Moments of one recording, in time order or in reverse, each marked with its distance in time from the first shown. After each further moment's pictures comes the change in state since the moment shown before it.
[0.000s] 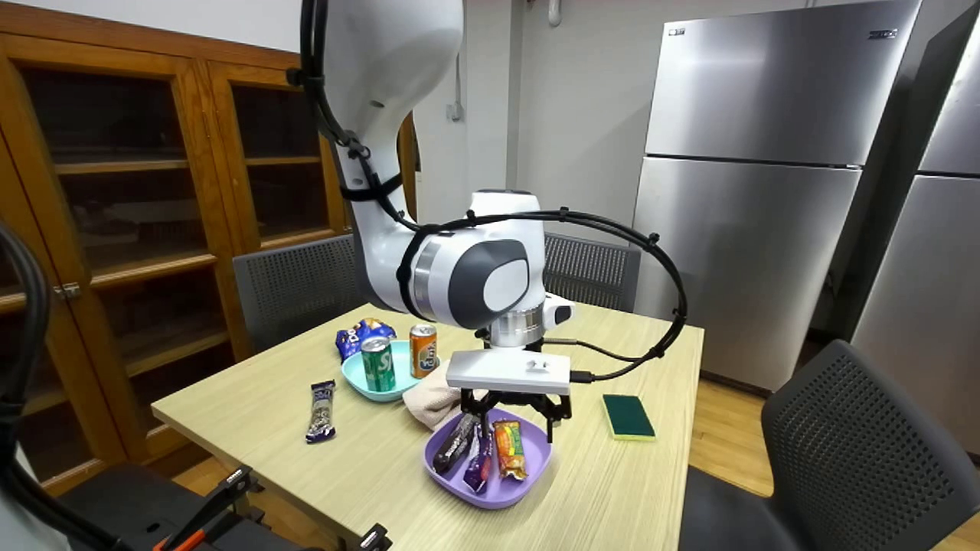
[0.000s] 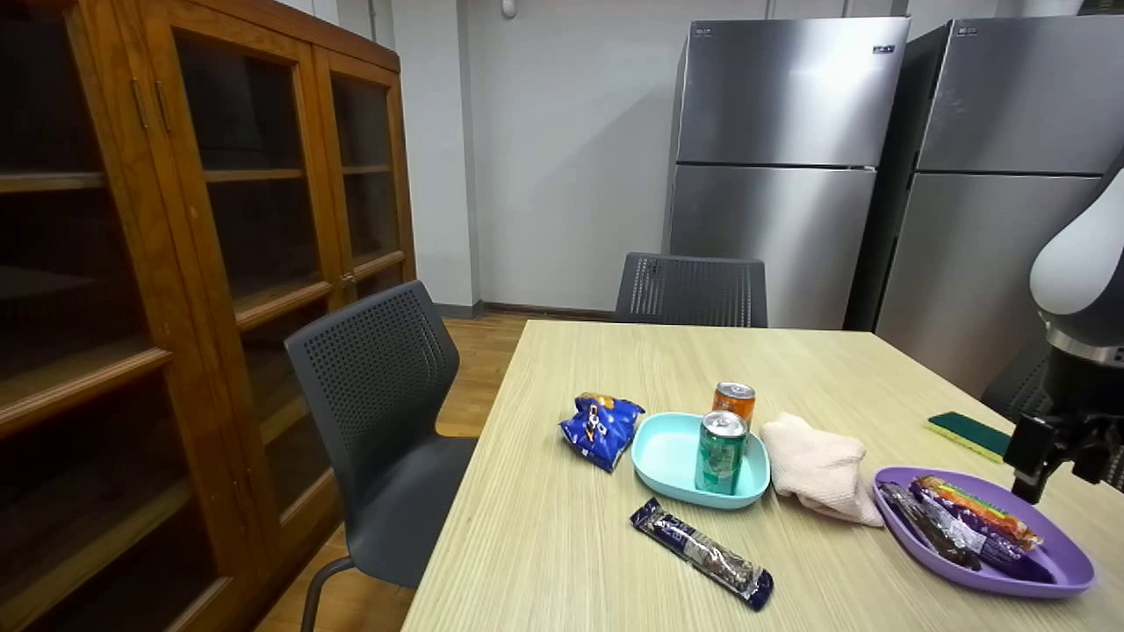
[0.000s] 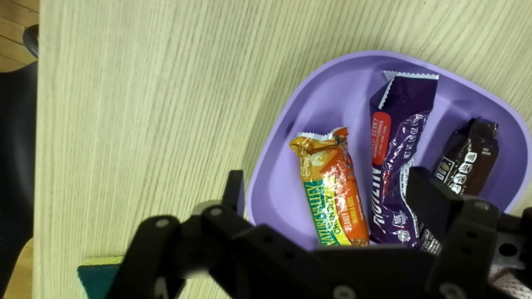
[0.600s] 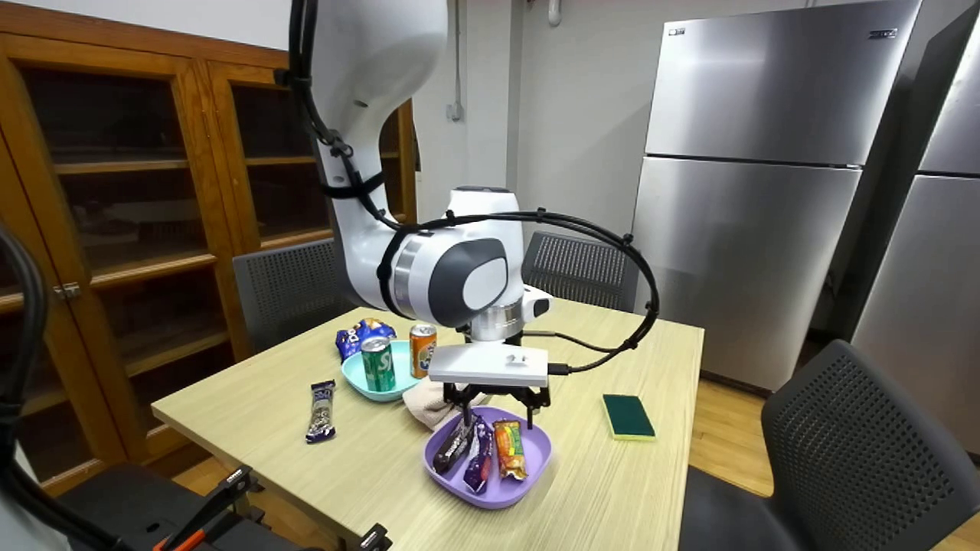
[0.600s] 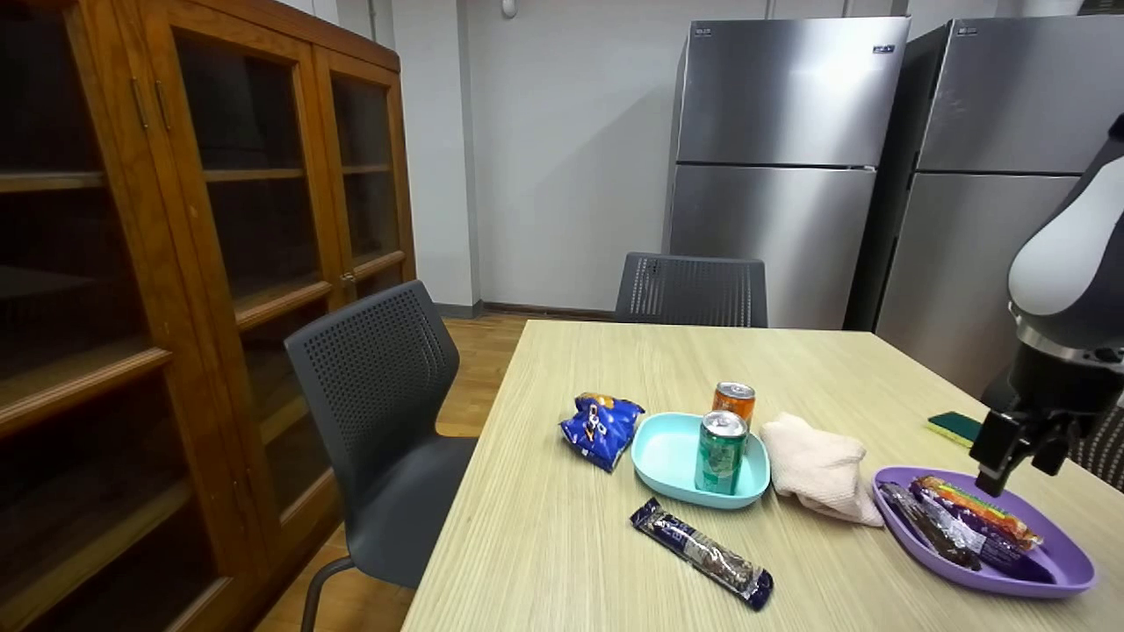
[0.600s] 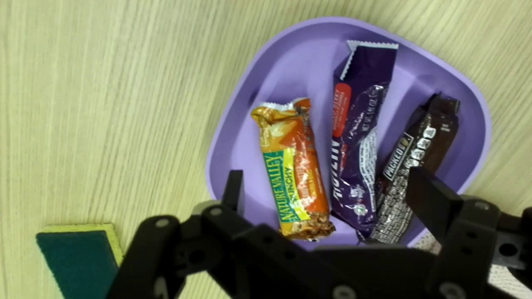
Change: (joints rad) arm -0.010 -0.013 0.068 -0.034 0.006 0.056 0.000
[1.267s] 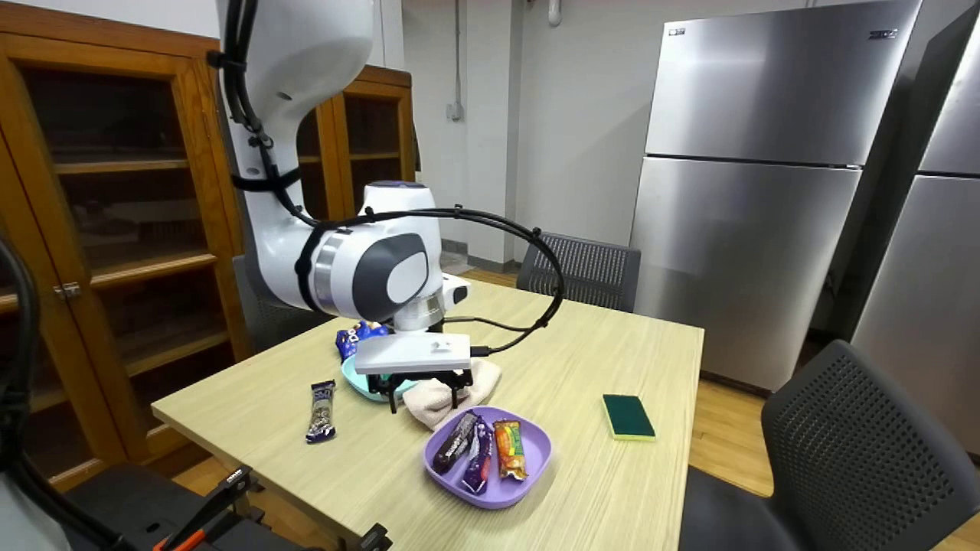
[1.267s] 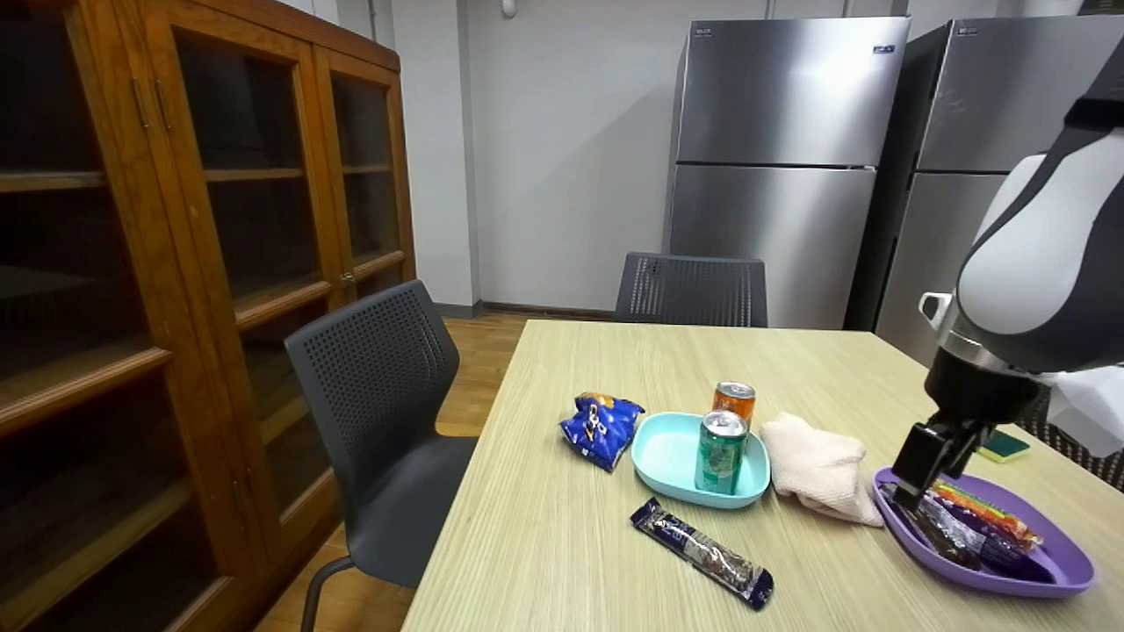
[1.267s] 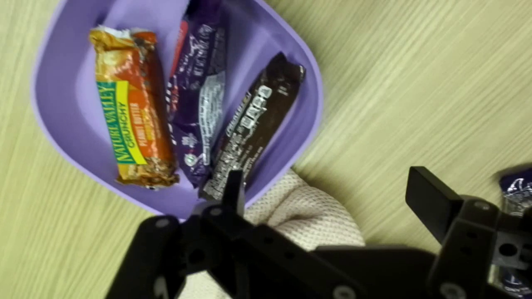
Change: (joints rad) arm 0.106 -0.061 0.110 -0.139 -0.011 0.096 0.001
